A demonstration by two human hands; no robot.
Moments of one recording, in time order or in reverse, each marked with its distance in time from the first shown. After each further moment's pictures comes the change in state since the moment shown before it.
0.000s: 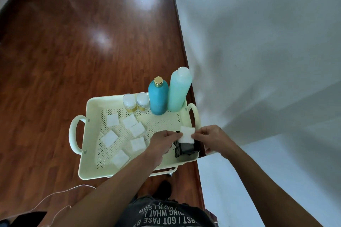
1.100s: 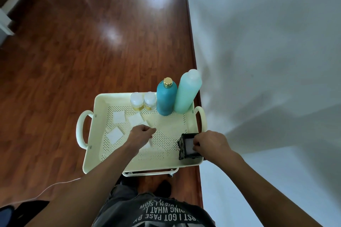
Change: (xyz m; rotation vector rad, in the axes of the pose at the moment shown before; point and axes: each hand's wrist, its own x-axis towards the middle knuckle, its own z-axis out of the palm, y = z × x) left_hand 0.036 -0.002 -0.088 0.275 0.241 0.092; right_hand 0.002 -0.031 0.027 -1.116 0.019 -0.220
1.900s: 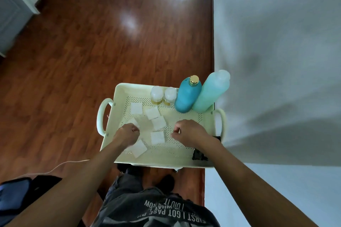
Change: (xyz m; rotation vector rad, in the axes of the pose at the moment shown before) left_hand 0.020 -0.065 -0.084 0.492 0.129 -0.013; right_hand 0.058 -0.098 -0.015 0.359 -0.076 -0.222
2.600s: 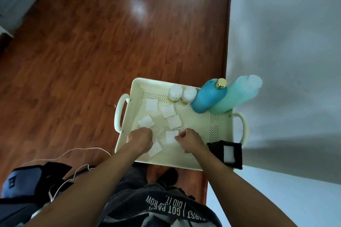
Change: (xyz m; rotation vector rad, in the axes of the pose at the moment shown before) left_hand -0.001 -0.009 0.001 0.615 -0.170 0.188; right_hand 0.062 -0.010 0.087 0.380 -0.008 0.374
